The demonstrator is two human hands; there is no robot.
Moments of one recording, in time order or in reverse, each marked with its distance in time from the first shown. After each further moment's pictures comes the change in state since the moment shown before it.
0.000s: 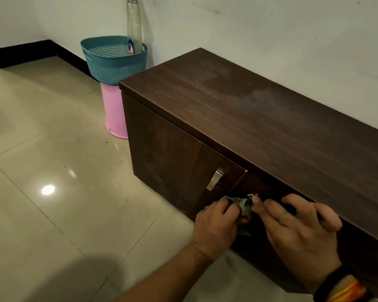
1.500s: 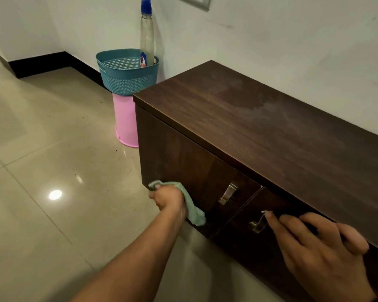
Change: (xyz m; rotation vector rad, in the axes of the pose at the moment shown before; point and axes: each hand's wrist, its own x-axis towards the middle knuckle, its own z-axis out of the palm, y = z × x) left_hand 0.052 -0.137 -0.017 -0.519 0.500 -1.756; right_hand 0.008 0.006 -0.013 -0.223 -0.006 -0.139
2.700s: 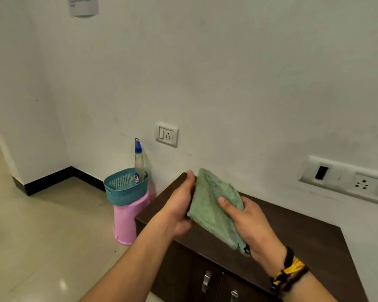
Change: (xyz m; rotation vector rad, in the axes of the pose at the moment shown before) left_hand -0.271 0.267 -0.060 0.089 -1.190 0.204; right_hand 0.218 0.092 -0.136 1.839 -0.027 1.206
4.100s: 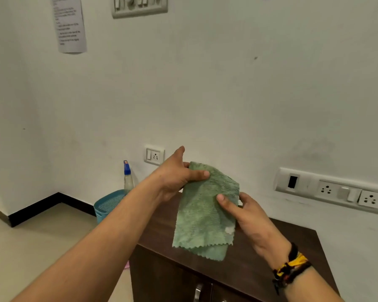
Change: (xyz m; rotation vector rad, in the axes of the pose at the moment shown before) left_hand -0.031 0.099 0.065 0.496 -0.047 0.293; right_hand -0.021 -0.053 -0.041 0.103 -0.082 -0.038
